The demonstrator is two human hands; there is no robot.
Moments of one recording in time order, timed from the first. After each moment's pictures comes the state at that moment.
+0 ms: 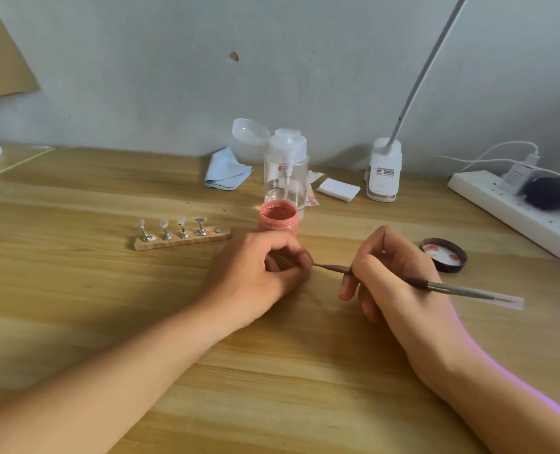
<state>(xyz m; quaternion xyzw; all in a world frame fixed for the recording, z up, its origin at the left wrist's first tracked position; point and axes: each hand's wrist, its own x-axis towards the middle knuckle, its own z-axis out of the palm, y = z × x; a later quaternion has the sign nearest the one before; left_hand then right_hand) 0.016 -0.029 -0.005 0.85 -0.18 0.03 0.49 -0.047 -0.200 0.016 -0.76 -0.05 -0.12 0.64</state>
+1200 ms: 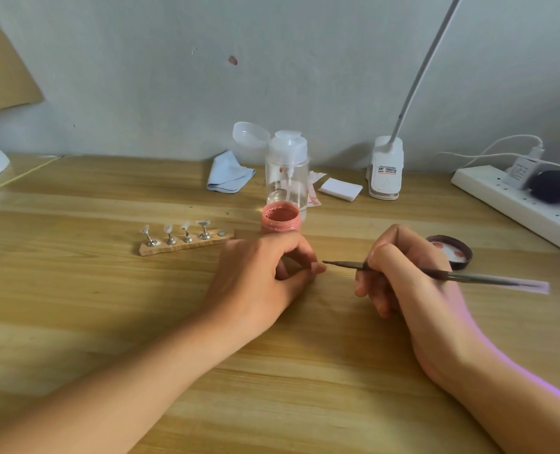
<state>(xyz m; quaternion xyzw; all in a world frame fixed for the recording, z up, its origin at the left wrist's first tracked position) 0.010 -0.030 -0.004 0.88 -0.24 0.13 0.38 -0.043 -0.204 0.013 -0.71 -0.02 -0.12 0.69</state>
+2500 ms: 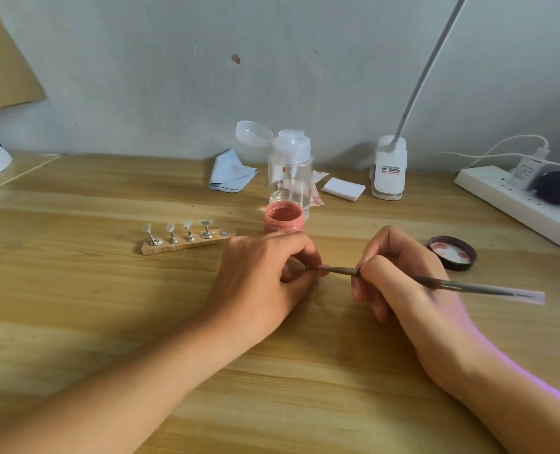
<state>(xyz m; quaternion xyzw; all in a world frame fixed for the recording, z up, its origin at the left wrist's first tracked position) 0.007 -0.031 -0.002 0.88 -0.27 0.17 0.36 -0.043 -0.205 0.014 -0.76 -0.06 -0.10 0.64</state>
